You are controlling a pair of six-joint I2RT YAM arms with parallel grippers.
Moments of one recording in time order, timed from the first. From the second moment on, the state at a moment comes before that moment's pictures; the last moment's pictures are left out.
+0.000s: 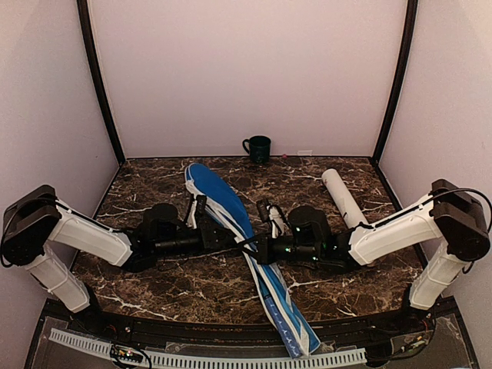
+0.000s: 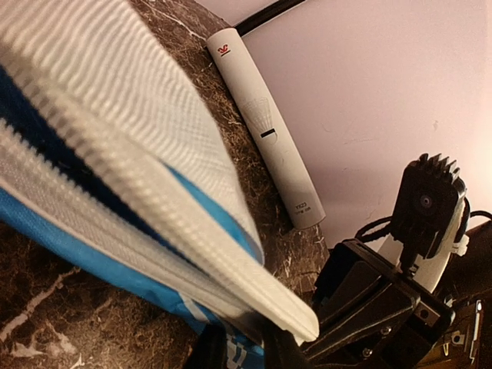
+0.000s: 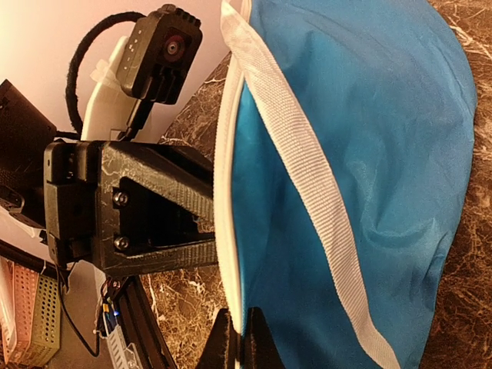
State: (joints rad) left arm -0.86 1.55 0.52 0.73 0.22 -0.96; right arm 1.10 1.64 0.73 0.55 -0.12 0.68
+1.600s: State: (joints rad) left arm -0.86 1.40 0.52 0.55 0.23 -0.93; right arm 1.10 1.55 0.73 0.42 -0.11 0.66
